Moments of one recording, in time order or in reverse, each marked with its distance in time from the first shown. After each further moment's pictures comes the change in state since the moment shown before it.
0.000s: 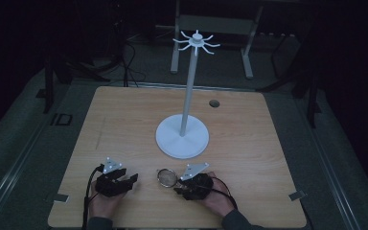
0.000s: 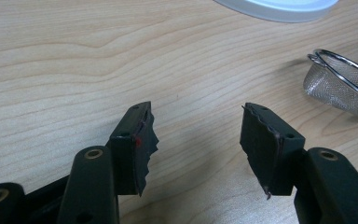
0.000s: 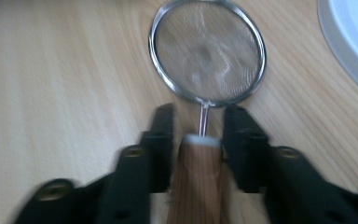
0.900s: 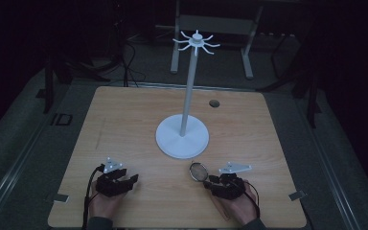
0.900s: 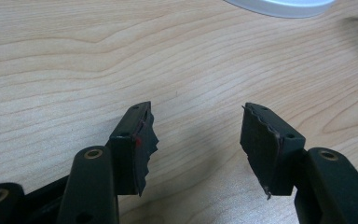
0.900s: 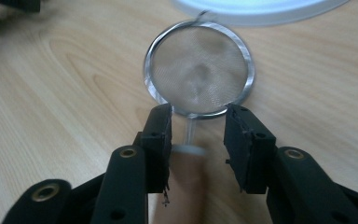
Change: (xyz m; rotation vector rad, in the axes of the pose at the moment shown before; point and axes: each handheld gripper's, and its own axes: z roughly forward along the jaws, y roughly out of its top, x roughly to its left) left arm 0.000 0.000 0.003 0.022 -0.004 -0.004; right arm -0.027 -0.062 -0.058 -0.137 -0.134 0.421
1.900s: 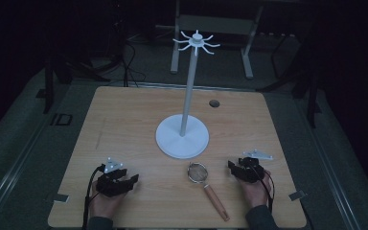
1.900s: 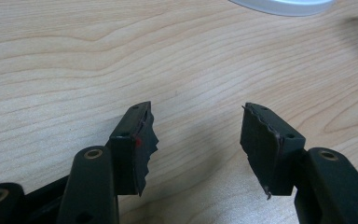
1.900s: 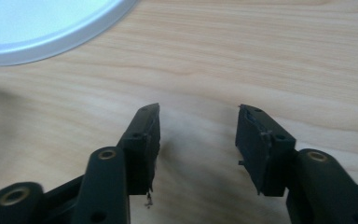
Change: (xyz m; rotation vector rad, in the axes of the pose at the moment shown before) left arm 0.000 0.000 0.001 0.005 0.001 -0.003; right arm -0.084 -0.004 -0.010 -0.092 -0.365 0.205
